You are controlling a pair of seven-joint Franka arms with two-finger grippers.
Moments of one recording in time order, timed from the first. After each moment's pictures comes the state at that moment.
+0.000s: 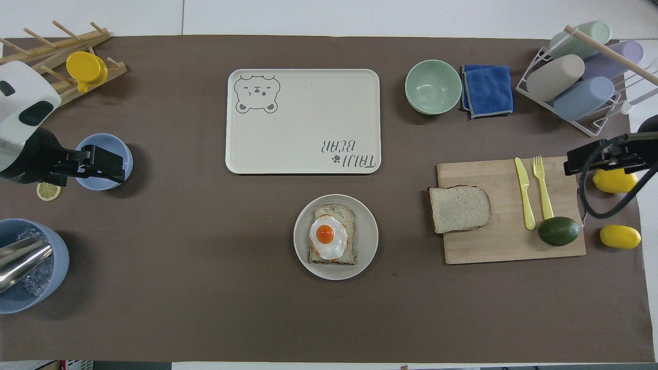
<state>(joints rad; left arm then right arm) -0.11 -0.02 -0.05 -1.63 -0.05 1.51 -0.13 0.09 -0.01 -0.06 -1.62 0.00 1.52 0.01</state>
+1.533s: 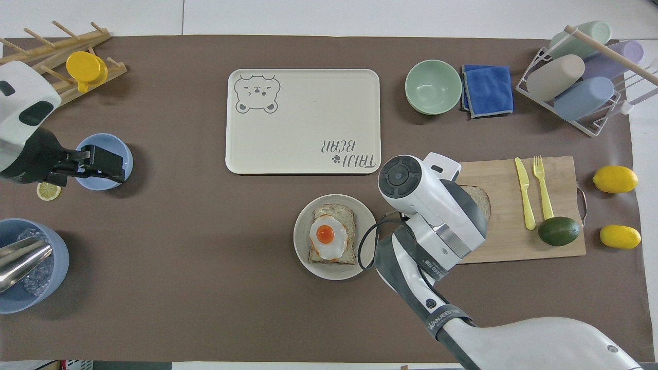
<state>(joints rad) -0.11 -0.02 -0.05 -1.63 -0.05 1.51 -0.13 0.50 0.25 -0.05 -2.07 -0.37 1.94 0.43</state>
